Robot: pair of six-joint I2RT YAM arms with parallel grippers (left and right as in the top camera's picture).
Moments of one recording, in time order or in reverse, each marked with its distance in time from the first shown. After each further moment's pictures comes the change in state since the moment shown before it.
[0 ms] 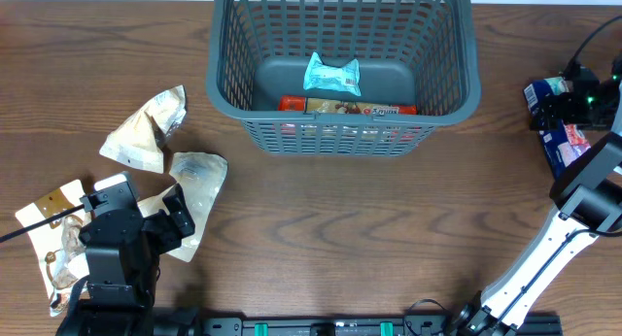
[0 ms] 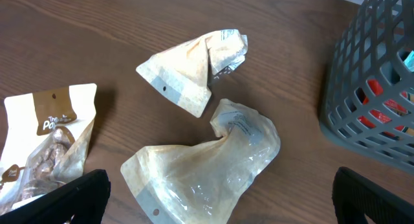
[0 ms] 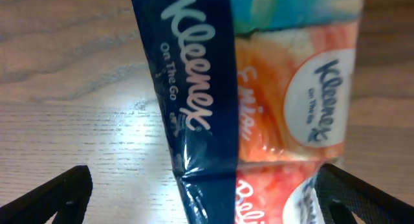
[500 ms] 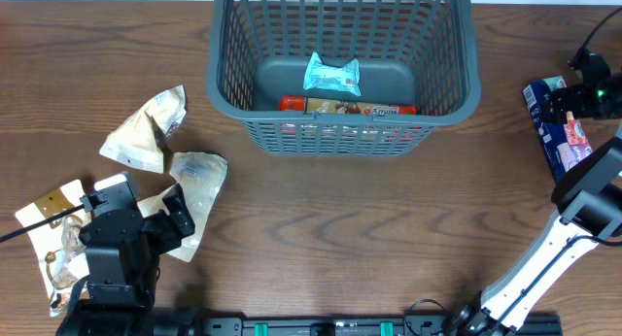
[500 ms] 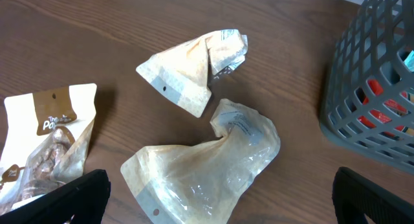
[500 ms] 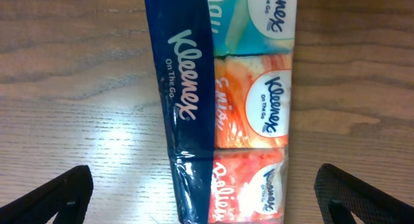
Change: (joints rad) left arm 0.000 0.000 0.000 0.000 0.000 0.000; right arm -0.005 -0.063 0.000 0.030 -0.004 -0.074
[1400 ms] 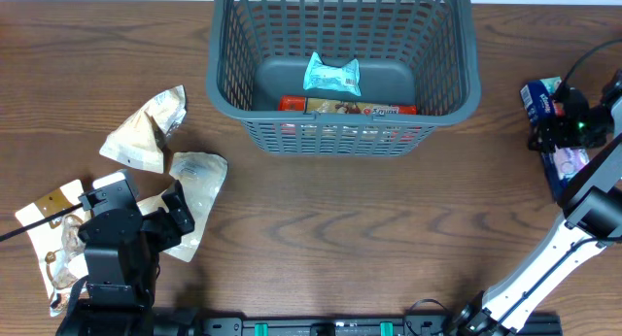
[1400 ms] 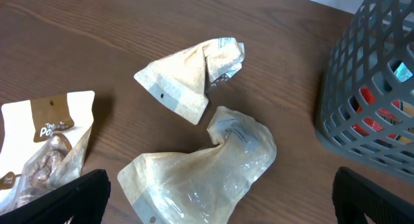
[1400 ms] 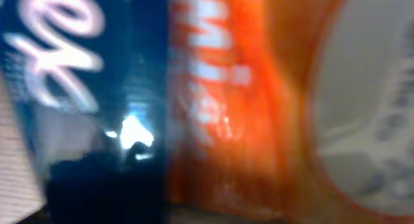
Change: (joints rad) left arm 0.000 0.000 0.000 0.028 0.000 0.000; right arm -0.036 -0.024 -0.353 0.236 -0.018 -0.045
